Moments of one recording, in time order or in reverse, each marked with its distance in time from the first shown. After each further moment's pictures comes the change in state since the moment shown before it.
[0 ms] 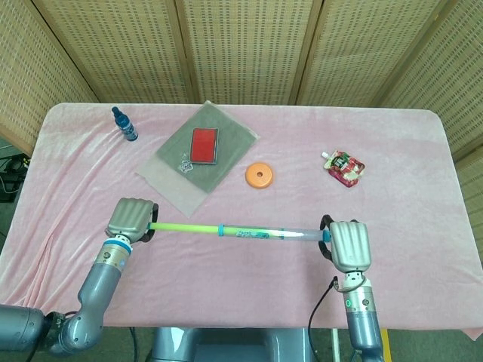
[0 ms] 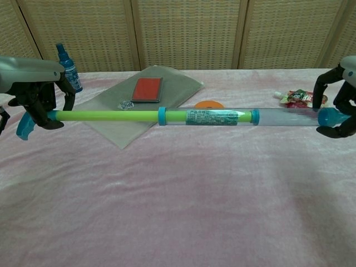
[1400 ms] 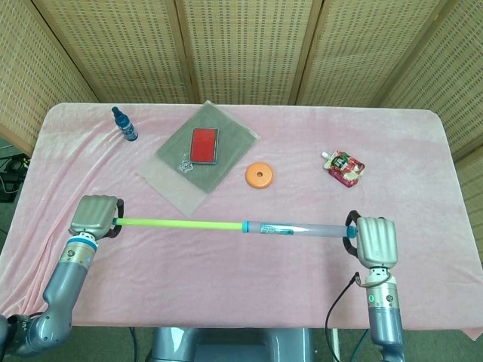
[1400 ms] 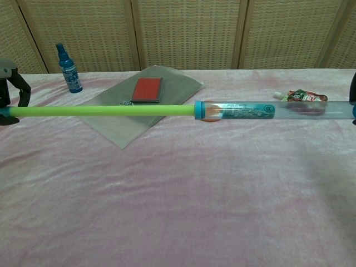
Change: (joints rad) left arm 0.116 0.130 0.068 0.063 0.121 -0.083 -0.107; right arm -0.022 0.116 0.017 0.000 0.064 -0.008 0.072
